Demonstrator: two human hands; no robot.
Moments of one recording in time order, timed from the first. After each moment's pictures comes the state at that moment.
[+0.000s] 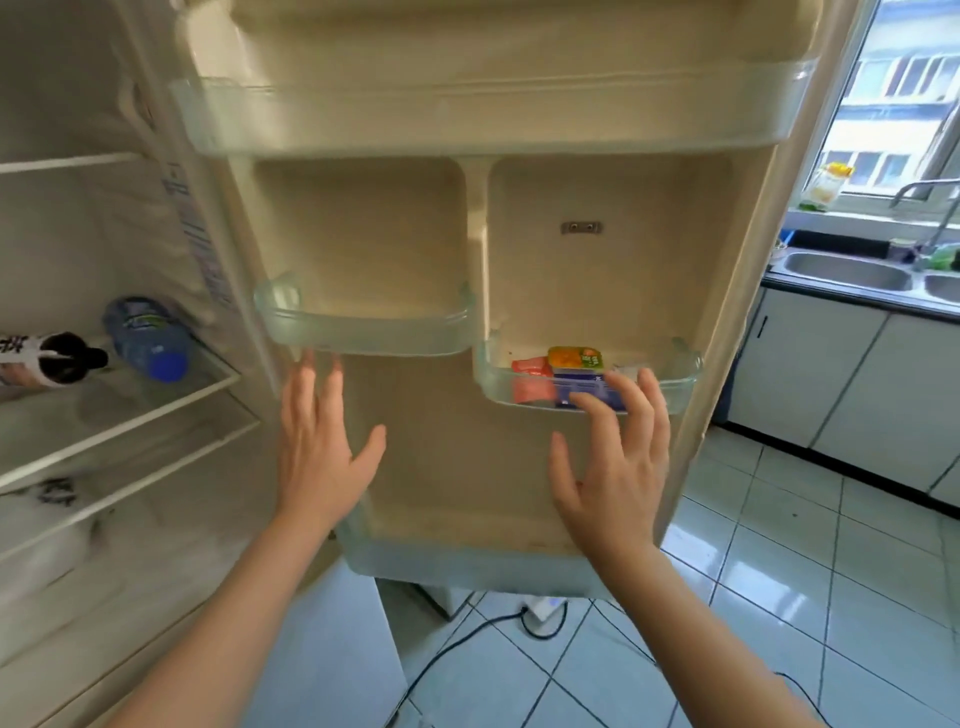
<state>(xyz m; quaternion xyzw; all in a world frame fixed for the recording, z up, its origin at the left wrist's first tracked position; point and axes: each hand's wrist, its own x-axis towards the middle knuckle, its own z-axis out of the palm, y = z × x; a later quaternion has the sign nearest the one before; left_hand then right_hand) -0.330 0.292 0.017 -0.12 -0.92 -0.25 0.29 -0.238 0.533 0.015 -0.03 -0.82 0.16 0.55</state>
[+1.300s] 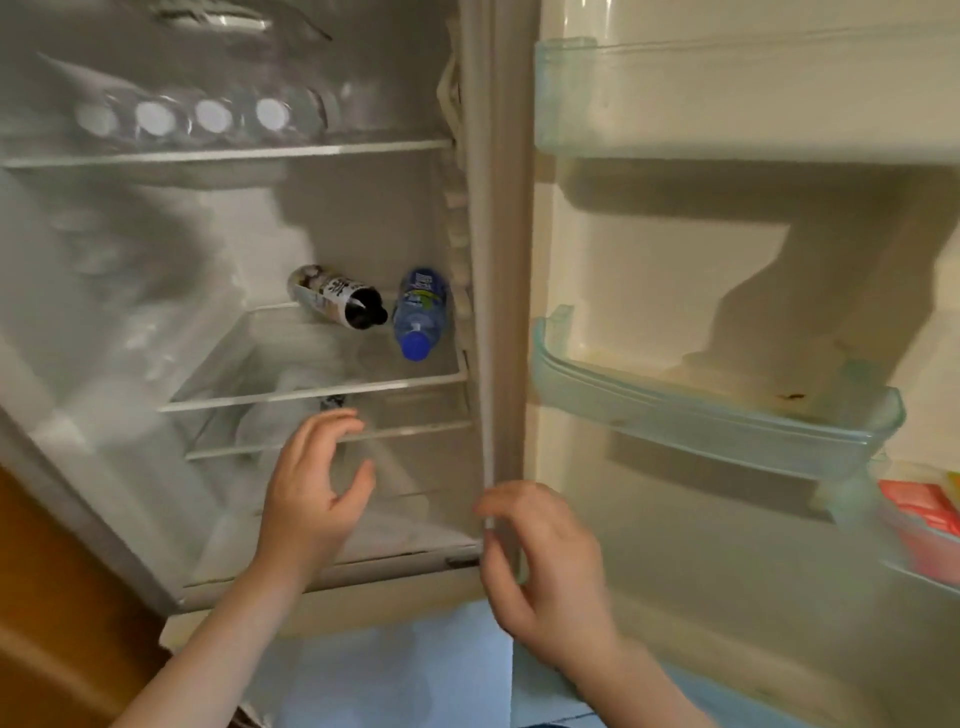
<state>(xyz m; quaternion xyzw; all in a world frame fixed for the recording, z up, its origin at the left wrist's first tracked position) -0.334 0.175 0.010 0.09 -0.88 -0.25 0.39 -0.384 0.401 0.007 0.46 -0.71 0.48 0.23</state>
